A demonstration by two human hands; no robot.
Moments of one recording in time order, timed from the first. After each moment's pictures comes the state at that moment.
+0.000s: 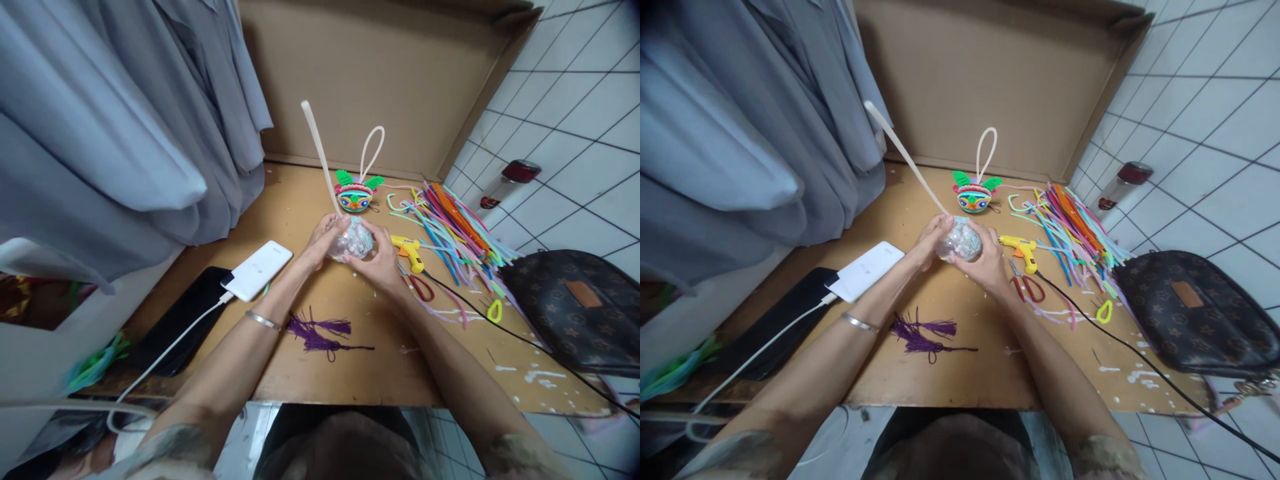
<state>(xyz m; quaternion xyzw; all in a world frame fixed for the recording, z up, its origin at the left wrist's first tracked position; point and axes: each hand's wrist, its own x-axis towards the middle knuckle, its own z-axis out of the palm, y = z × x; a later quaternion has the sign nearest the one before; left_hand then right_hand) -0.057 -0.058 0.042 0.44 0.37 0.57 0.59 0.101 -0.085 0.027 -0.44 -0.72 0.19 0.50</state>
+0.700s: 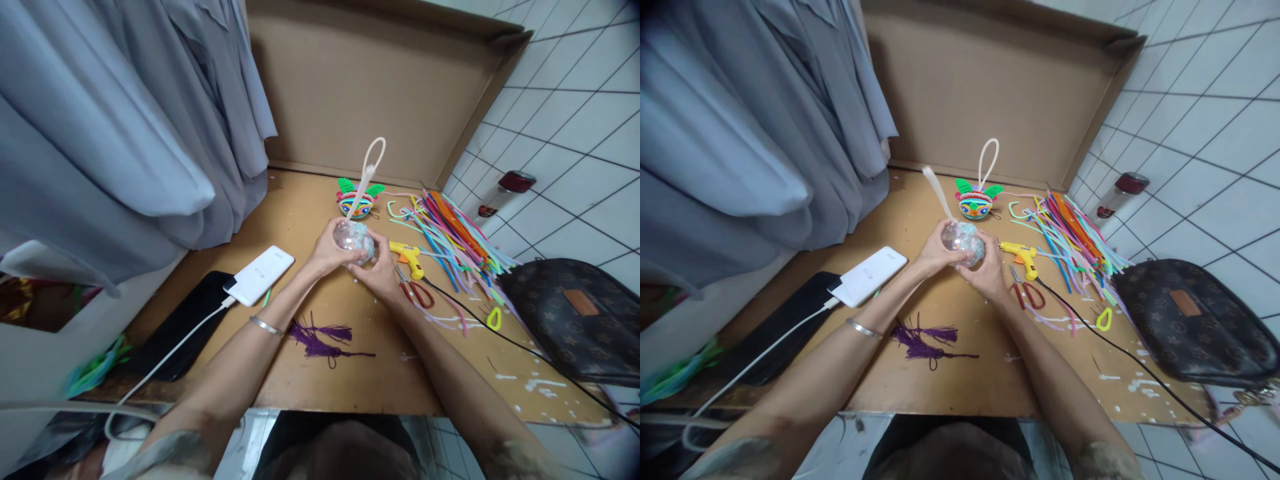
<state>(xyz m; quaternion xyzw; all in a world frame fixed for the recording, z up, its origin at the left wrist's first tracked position) -0.054 -0.058 0.034 0.57 0.42 0.54 0.44 0.104 -0.076 0.002 -0.40 -0.71 0.20 0.54</state>
